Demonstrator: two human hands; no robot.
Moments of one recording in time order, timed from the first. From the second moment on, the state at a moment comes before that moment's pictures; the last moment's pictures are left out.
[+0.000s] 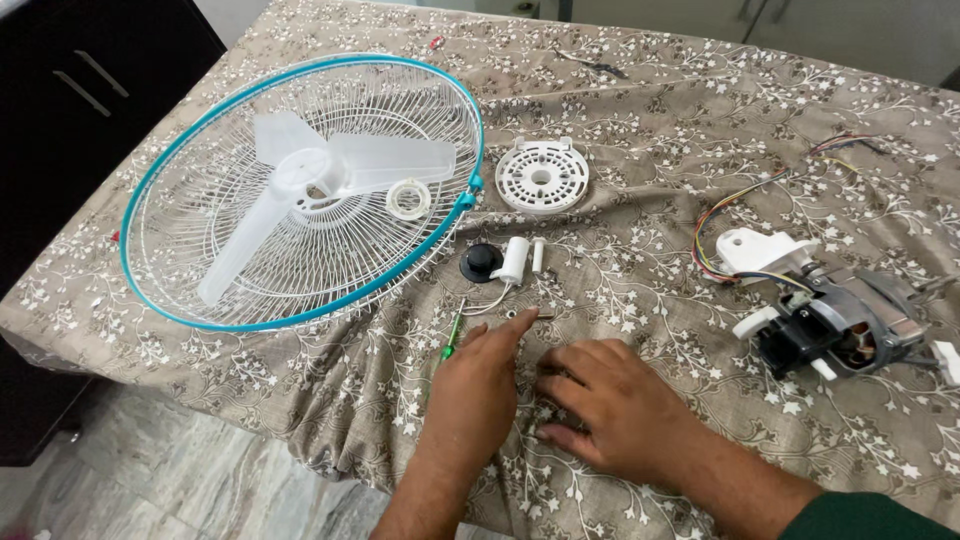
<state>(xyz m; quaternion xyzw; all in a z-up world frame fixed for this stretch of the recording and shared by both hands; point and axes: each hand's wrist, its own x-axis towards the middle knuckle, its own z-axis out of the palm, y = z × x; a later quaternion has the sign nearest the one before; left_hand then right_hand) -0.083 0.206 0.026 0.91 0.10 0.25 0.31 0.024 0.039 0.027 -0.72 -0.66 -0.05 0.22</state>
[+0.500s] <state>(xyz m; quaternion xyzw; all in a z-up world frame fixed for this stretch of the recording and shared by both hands) -0.091 0.217 0.028 0.91 0.14 0.30 0.25 0.026 0.041 0.022 -0.74 -0.62 -0.04 0.26</state>
